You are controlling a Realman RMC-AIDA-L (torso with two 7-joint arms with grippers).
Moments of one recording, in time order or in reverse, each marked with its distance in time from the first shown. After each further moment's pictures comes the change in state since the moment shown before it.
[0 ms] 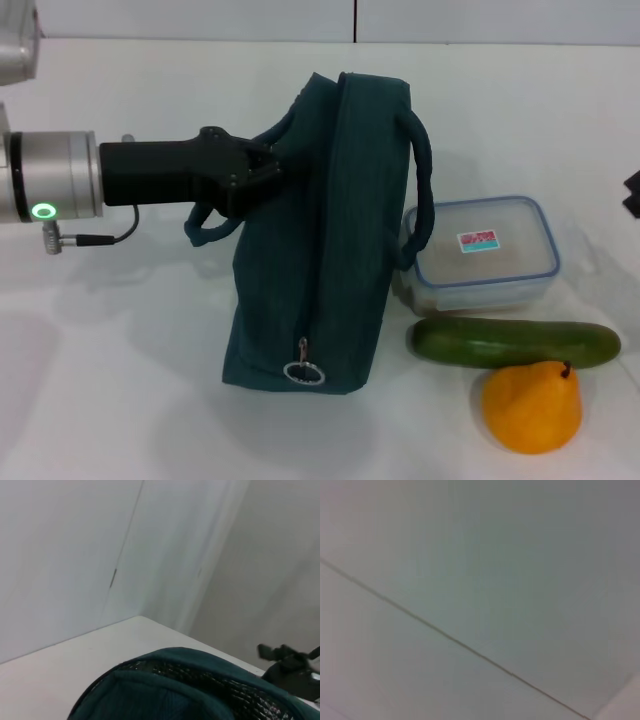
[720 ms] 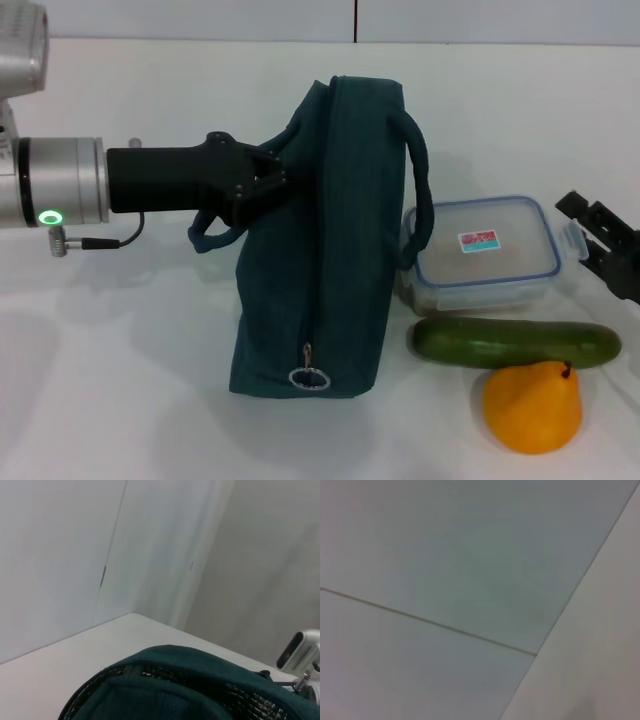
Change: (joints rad) left arm 0.001 0.000 0.000 0.019 0.016 -0.009 0.054; right arm 0.095 0.001 -0.020 0.054 -0.067 0.189 0.189
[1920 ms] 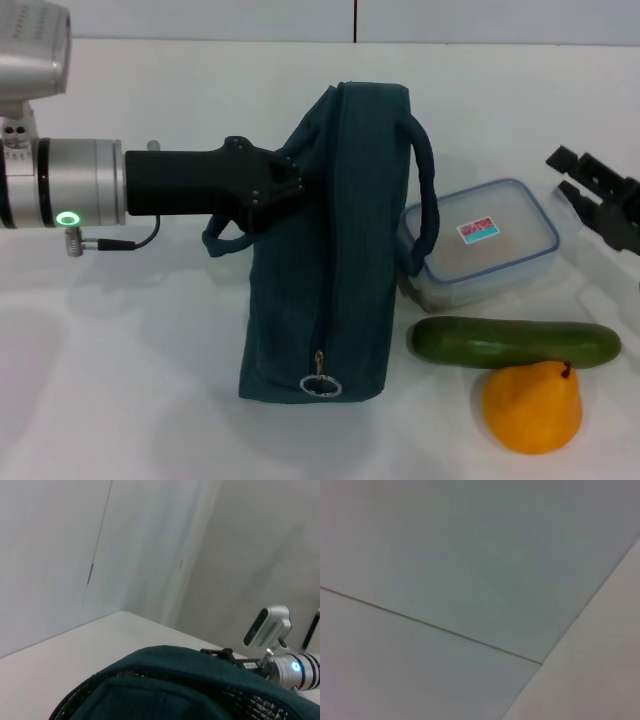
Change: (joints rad) left arm -0.016 -0.002 -0.002 0.035 0.024 -0.016 0.014; right arm 0.048 -0.011 -0.010 -0.165 -0.058 0.129 0.150
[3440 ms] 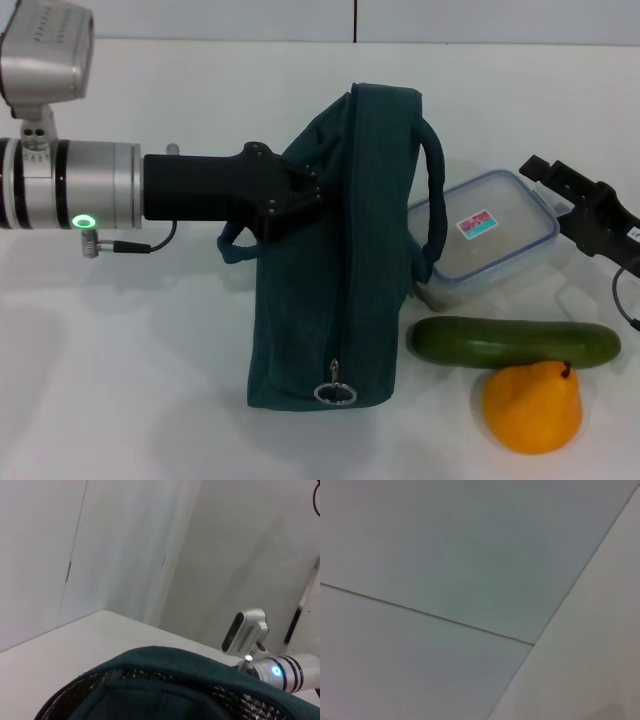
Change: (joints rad) left arm -0.015 -0.001 0.000 0.037 0.024 -0.001 0.024; right arm 0.056 0.011 0.005 0.078 -0.004 0.022 0.008
